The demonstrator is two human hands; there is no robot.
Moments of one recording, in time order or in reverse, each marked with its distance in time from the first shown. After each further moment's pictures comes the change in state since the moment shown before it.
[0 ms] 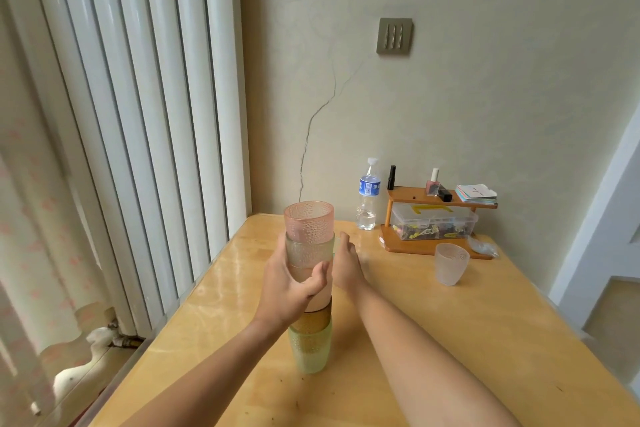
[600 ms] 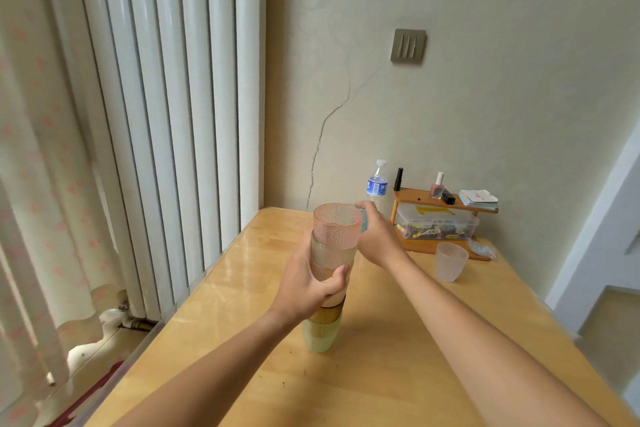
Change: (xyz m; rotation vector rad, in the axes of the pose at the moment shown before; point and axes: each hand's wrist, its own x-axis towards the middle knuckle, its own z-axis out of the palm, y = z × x) left_hand -0.026 0.021 -0.002 0.020 -0.109 -0.042; right_hand -0.049 -0.057 -0.080 -0.179 0.036 -0.208
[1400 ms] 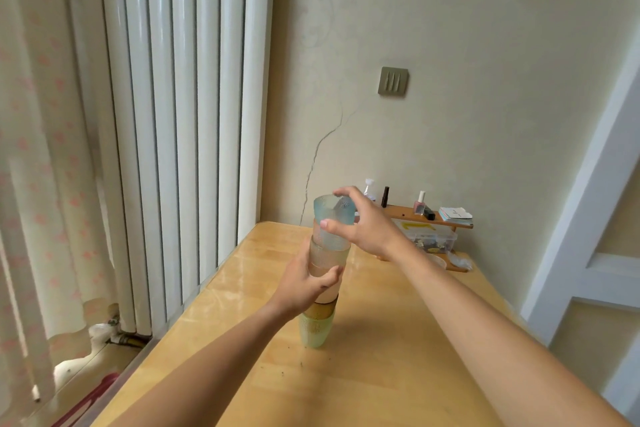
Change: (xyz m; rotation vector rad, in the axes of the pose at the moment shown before) left_hand -0.008 0.024 -0.011 -0.020 -0.116 -0.096; right_hand -0.066 -0.090 -0.062 -0.010 -0.067 -0.300
